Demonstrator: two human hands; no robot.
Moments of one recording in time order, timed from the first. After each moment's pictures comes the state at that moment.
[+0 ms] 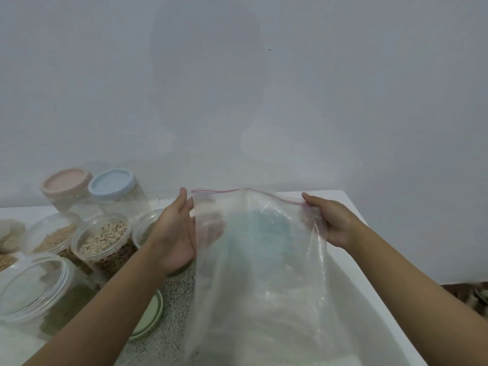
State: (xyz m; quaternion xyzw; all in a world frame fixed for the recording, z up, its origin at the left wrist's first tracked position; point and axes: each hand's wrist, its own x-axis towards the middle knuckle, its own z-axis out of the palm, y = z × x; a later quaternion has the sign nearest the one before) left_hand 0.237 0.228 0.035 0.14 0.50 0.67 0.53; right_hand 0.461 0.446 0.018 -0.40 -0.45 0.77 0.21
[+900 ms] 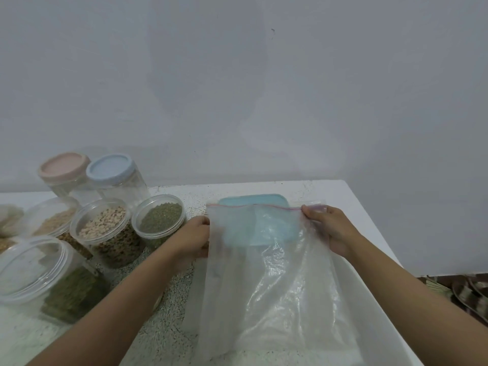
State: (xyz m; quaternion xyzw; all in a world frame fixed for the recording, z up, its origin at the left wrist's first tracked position) left_hand 0.245 0.230 -0.020 0.26 0.70 0.48 0.46; right_hand 0.471 0.451 -0.052 -0.43 -0.51 0.71 0.25
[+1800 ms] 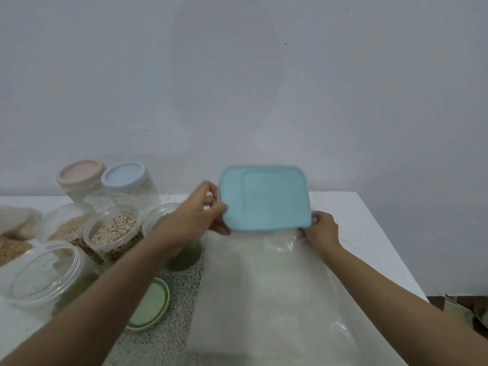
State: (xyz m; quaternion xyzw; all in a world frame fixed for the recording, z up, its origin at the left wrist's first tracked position) left_hand 0.241 0.236 0.048 0.37 0.69 0.53 0.32; right_hand 0.425 0.444 -0.065 -0.53 -0.66 0.46 0.26
